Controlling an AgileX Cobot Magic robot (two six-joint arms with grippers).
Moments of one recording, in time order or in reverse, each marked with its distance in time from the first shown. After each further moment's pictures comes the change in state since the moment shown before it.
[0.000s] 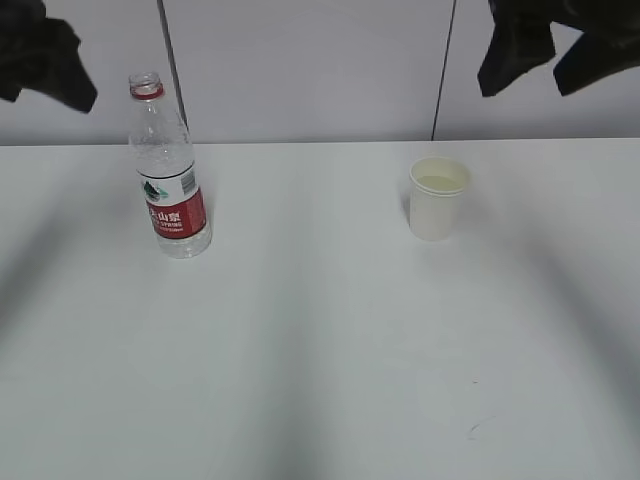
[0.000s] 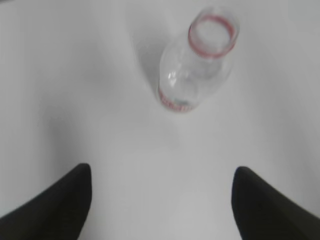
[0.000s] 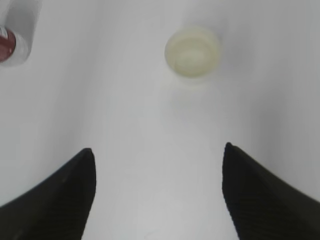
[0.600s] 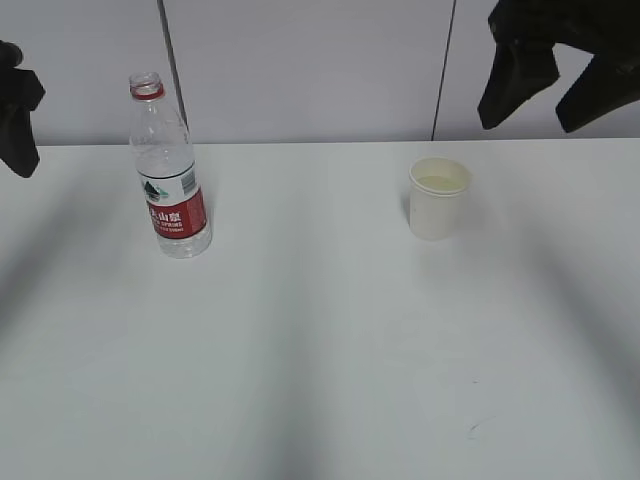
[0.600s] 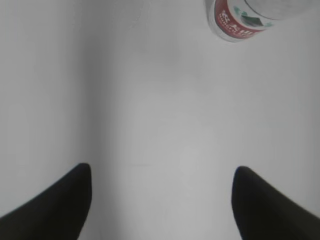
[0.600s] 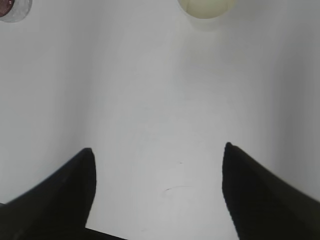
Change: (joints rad) left arm 0.000 0.012 -0.001 0.167 0.274 -0.292; right arm 0.000 0.008 -0.004 0.054 0.120 0.037
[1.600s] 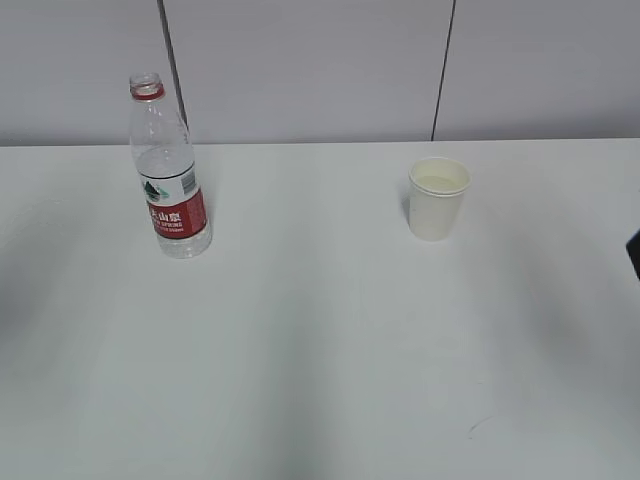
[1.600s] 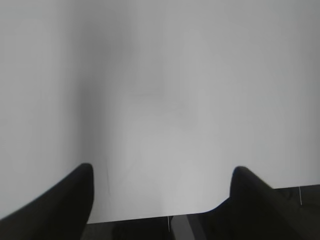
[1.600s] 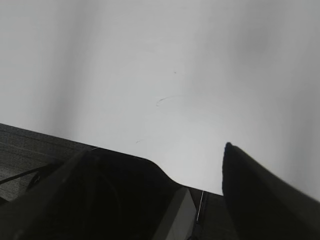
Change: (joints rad) left arm 0.000 -0.541 0.406 -0.016 0.007 0.017; right arm 0.000 -0.540 0.507 0.022 0.002 -0.020
